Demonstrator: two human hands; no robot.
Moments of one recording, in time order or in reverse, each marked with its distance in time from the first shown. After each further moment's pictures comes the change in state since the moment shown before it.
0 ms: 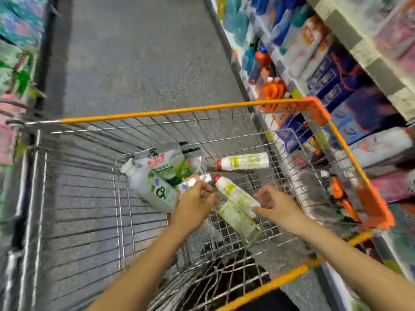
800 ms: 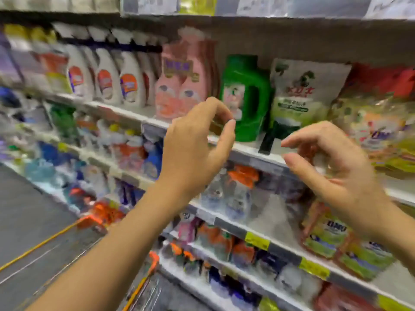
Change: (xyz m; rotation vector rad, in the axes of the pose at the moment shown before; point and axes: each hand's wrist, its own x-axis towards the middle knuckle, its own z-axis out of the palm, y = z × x) left_hand -0.269 0.507 0.173 -0.178 0.080 1.668; right_hand -0.541 0.026 -0.274 -0.428 1.403 -0.423
